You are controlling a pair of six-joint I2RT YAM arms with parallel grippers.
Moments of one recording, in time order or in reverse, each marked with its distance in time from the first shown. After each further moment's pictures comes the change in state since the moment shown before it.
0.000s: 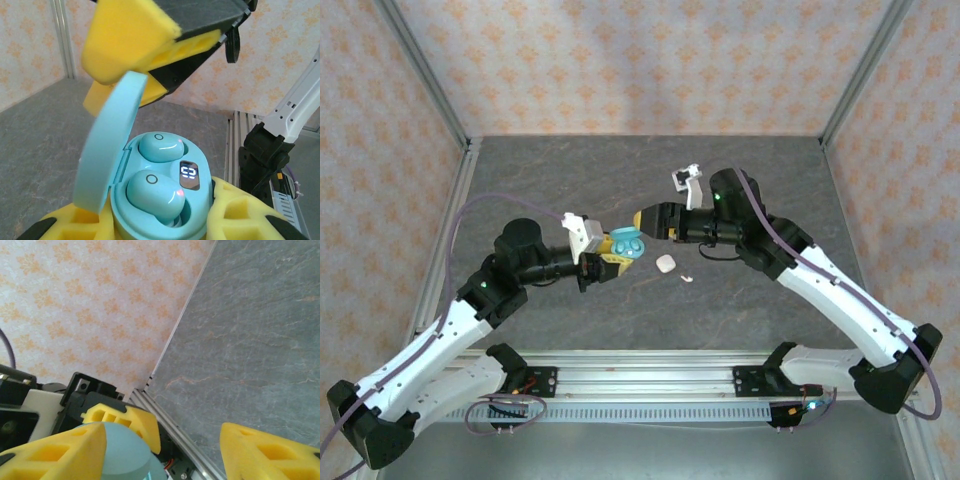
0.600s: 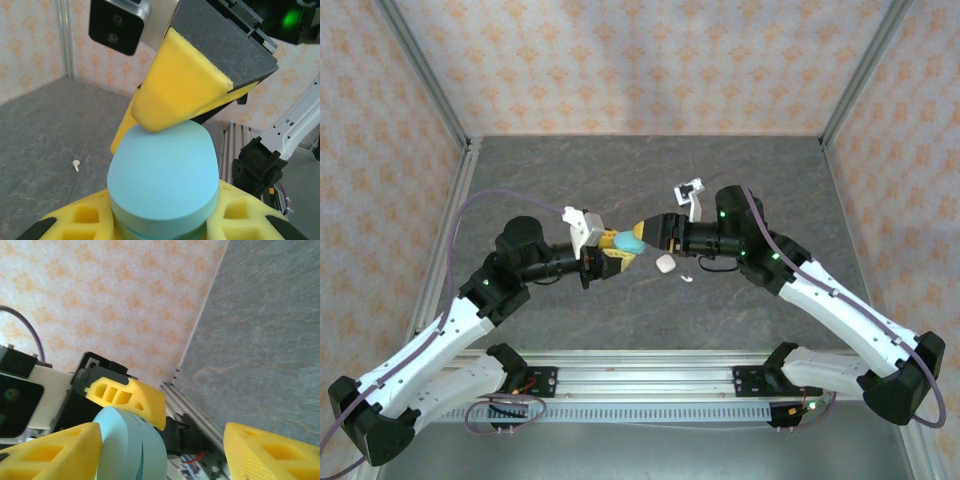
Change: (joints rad) left arm -0.006 0.016 0.014 0.035 -0.024 -0.090; right arm 0.003 -0.071 -0.191 0.222 -0.081 0.191
